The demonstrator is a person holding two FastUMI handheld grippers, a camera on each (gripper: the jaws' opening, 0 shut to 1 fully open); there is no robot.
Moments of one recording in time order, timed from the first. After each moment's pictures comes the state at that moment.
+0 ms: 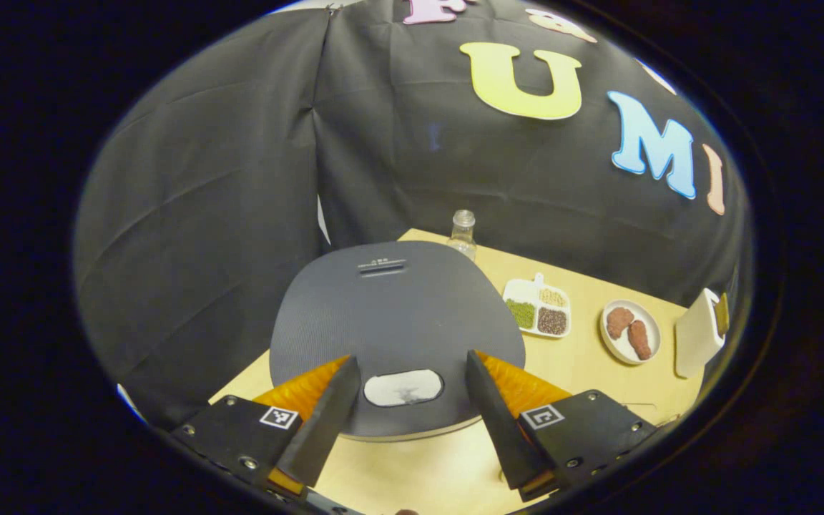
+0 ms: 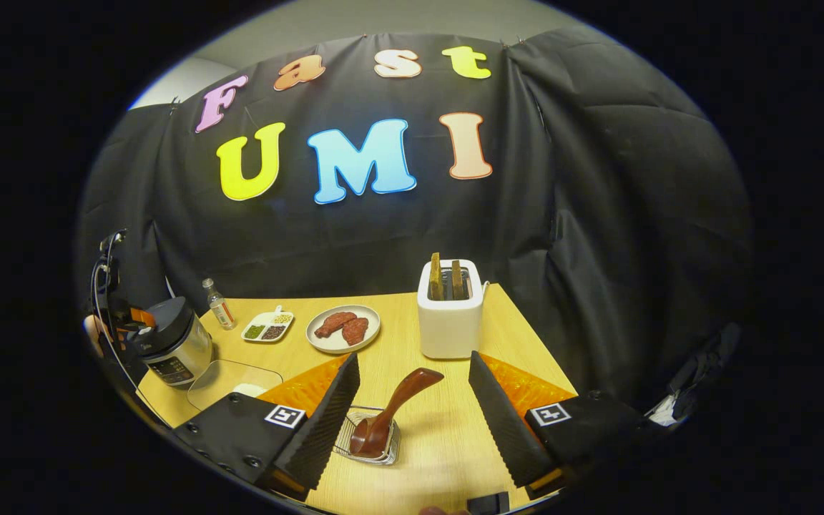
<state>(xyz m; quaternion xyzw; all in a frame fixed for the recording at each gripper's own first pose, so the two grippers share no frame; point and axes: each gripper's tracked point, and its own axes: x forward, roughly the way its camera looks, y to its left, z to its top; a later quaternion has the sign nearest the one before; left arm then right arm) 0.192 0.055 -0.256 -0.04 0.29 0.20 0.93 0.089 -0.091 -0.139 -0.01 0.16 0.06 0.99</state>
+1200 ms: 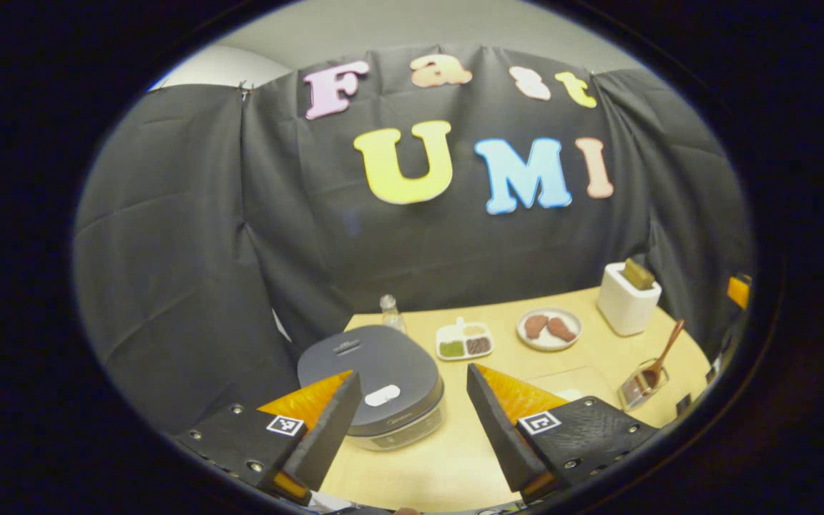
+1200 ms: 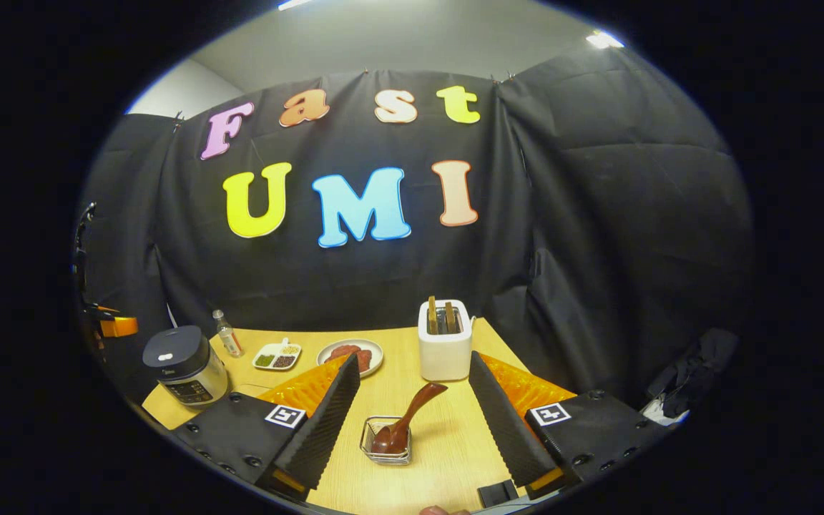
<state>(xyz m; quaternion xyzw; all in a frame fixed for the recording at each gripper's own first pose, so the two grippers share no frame) 0.053 -0.032 -0.062 0.06 0.12 0.02 0.99 0.008 -0.065 -0.052 -0.01 0.06 0.02 1.00</state>
